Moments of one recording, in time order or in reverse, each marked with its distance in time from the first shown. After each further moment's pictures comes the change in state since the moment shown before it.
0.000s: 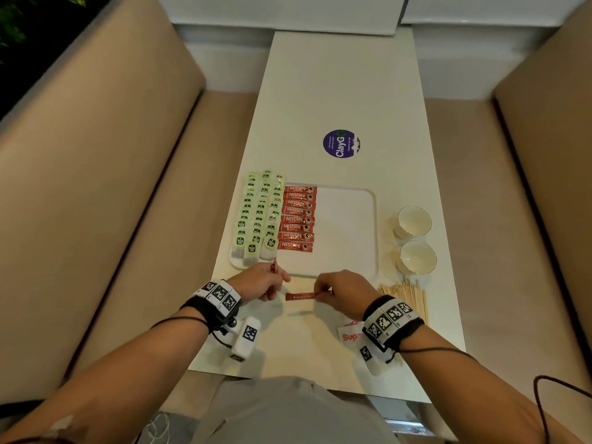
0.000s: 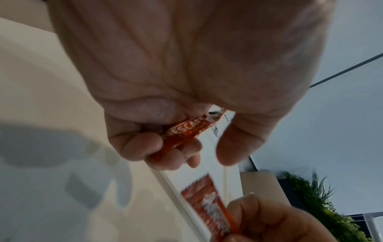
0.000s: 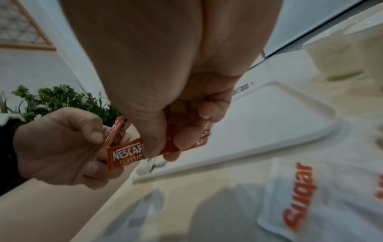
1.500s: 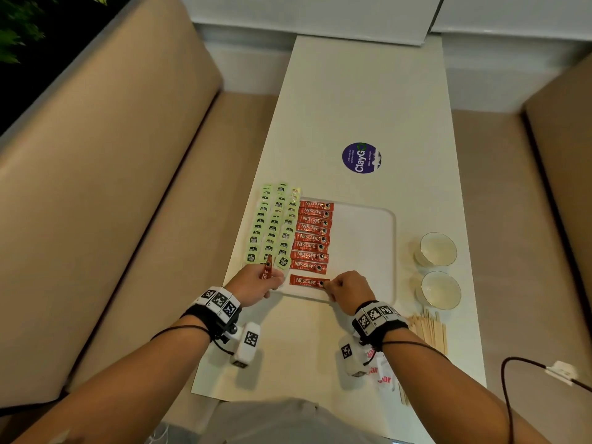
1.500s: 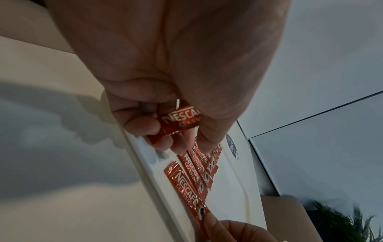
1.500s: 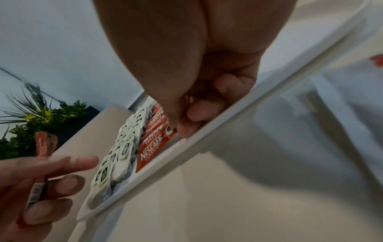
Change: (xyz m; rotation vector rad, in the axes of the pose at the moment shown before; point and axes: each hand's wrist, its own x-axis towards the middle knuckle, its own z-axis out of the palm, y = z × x) left_hand 0.028 -0.007 -0.045 -0.036 0.234 0.005; right_hand 0.084 0.027 0.014 0.417 0.108 0.440
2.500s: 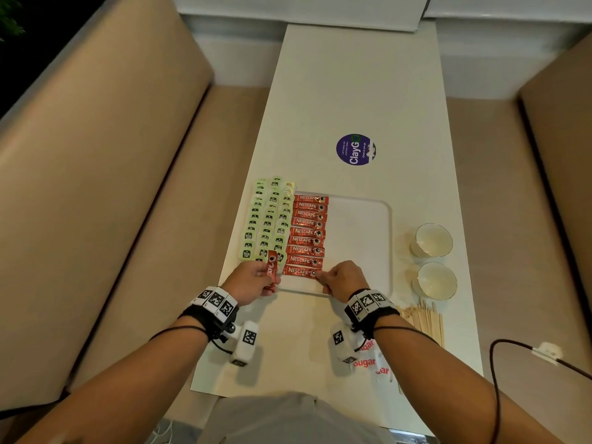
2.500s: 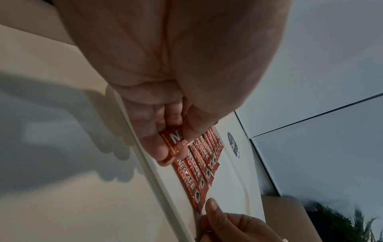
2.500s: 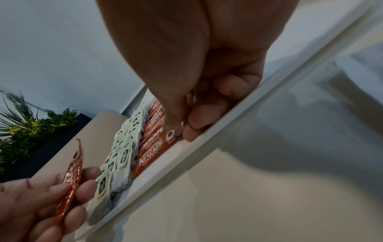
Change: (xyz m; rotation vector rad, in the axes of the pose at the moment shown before) left_hand 0.008 -0.011 0.007 -0.172 -0.004 -0.031; right_hand 0.007 -0.008 0.001 0.064 0.003 0.078
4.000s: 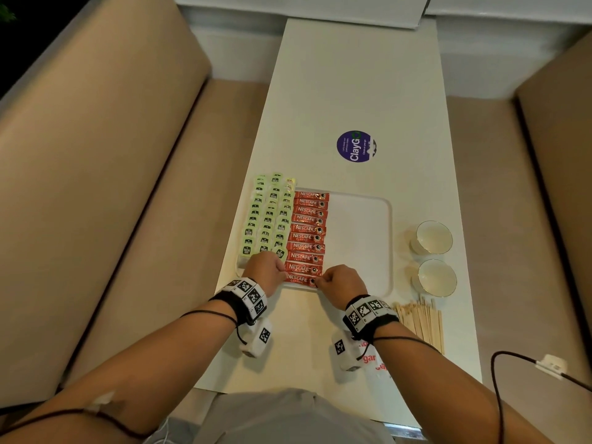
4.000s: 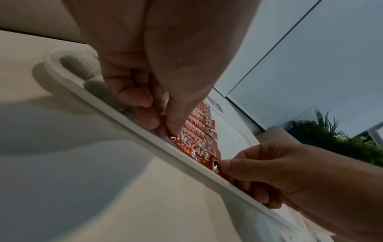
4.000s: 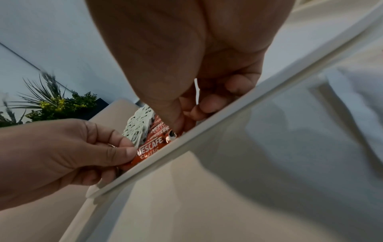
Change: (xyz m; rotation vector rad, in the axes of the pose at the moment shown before) left_hand 0.014 0.018 0.029 0.646 0.177 0.128; right_hand -0.015 0.001 0.014 -0.178 0.038 -0.081
